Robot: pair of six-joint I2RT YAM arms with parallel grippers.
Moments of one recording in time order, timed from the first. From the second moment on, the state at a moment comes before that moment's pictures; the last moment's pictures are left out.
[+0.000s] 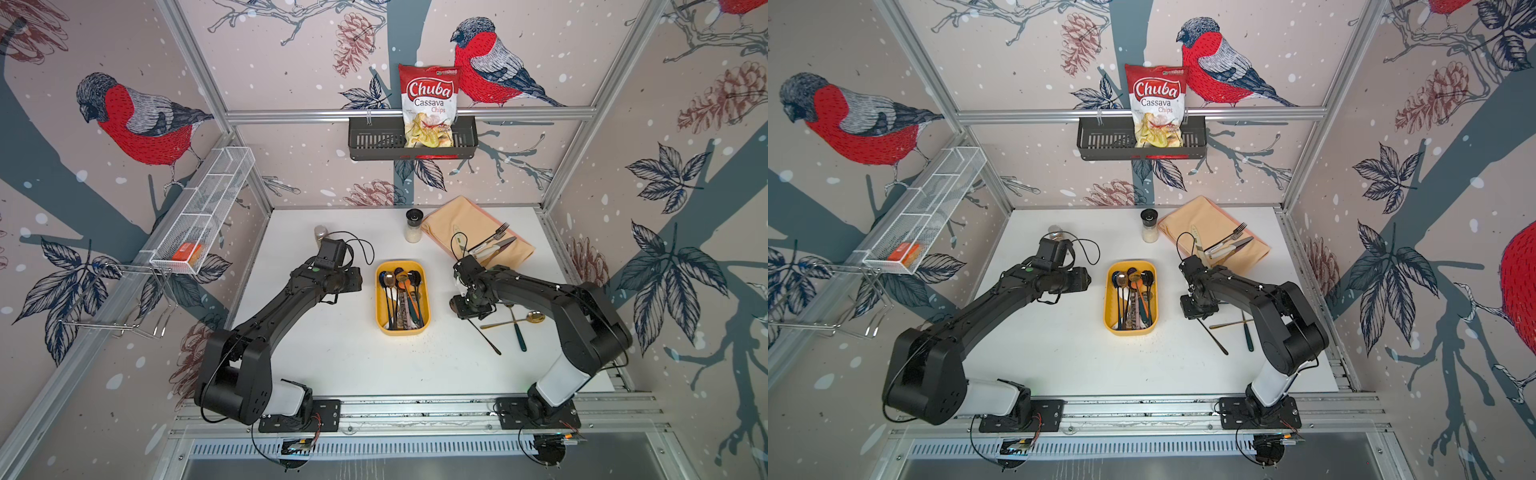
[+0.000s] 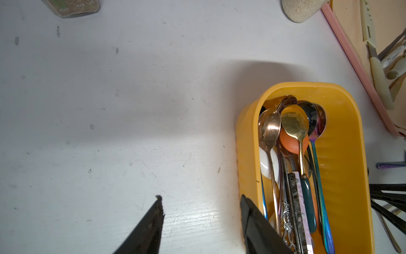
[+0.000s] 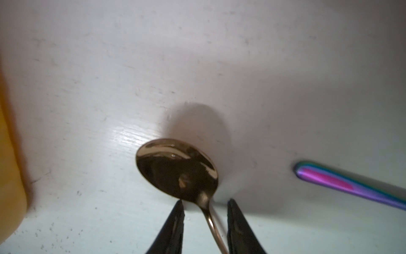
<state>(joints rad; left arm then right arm) -0.30 1.40 0.96 -0.54 0.10 -0.36 0.55 1.69 0.97 -0.69 -0.06 0.24</state>
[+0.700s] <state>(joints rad) -0.30 1.41 0.96 -0.54 0.10 -0.35 0.59 1.81 1.11 -0.79 -0.06 0.40</state>
